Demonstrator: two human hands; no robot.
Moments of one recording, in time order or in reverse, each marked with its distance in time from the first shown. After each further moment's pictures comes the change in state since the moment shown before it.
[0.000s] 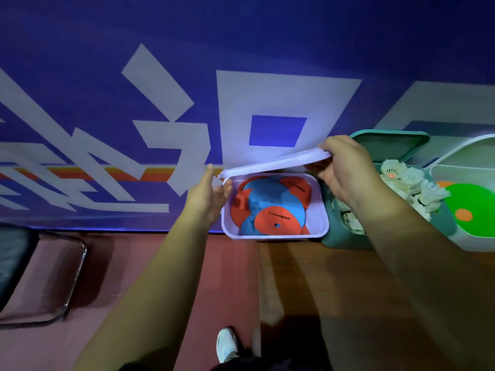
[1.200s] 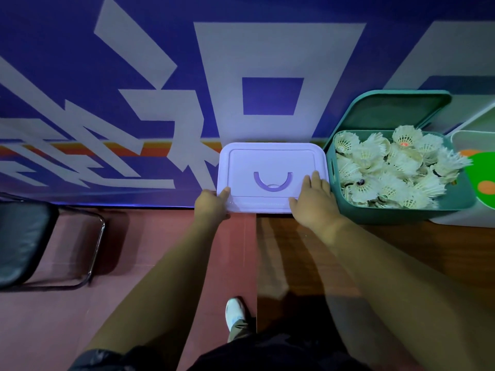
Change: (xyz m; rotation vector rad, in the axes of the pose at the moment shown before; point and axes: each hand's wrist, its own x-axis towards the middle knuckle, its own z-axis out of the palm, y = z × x) left_hand 0.010 -0.094 -0.056 1.010 0.280 0.098; right_hand -0.002 0.164 -0.082 -1.756 -0.235 -0.011
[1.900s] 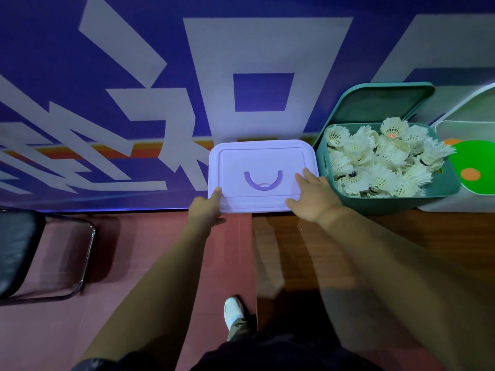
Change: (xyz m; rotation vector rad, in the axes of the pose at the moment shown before) left_hand -0.006 -0.012 -0.005 -0.161 -0.080 -0.118; right_hand -0.012 0.017 -0.013 0.050 -0.046 -0.083
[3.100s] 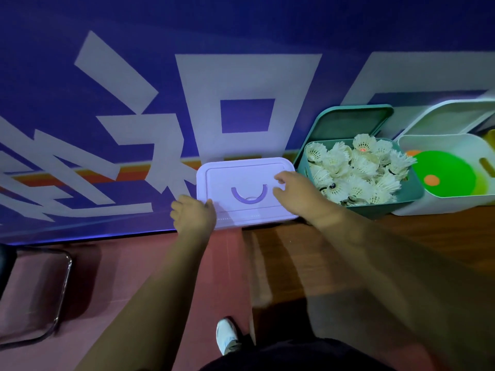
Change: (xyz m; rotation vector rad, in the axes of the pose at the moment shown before) left_hand -0.017 0.040 0.003 0.604 0.263 0.237; right_hand 0.002 -0.030 -0.044 0.278 0.194 -0.050
